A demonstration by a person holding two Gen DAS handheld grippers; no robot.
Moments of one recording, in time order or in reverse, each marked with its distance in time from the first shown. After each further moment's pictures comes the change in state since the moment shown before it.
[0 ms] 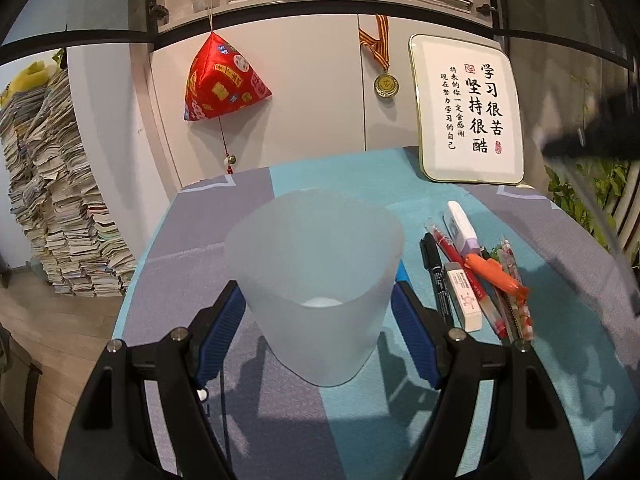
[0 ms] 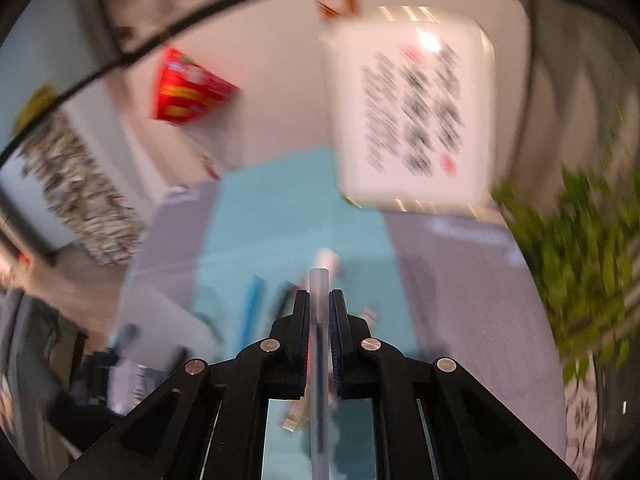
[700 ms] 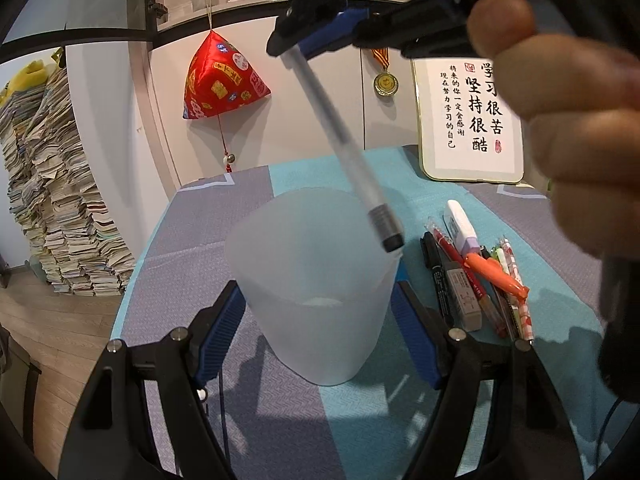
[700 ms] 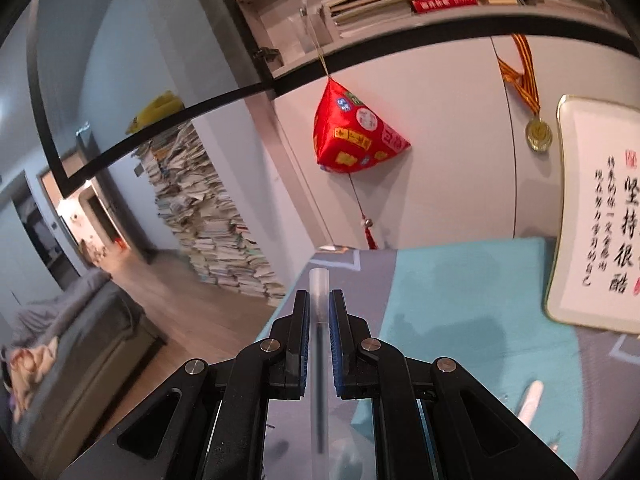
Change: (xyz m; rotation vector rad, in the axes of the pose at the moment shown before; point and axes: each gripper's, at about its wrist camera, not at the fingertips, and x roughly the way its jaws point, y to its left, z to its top) left arm 0.001 -0.002 0.002 -0.003 0.006 -0.003; right arm 0.050 0.109 0.048 -0.133 -0.180 0.422
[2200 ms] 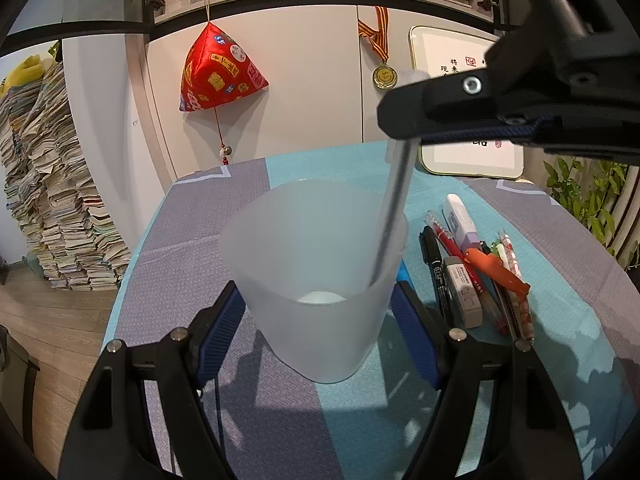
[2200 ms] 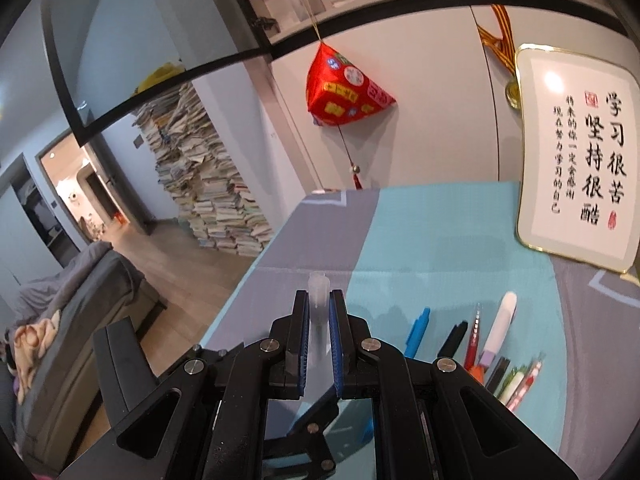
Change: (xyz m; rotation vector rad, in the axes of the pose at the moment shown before) left arm 0.006 0.000 -0.001 -0.006 0.026 -0.010; right arm -0.047 -0.013 -0.059 -0.005 0.126 -0.009
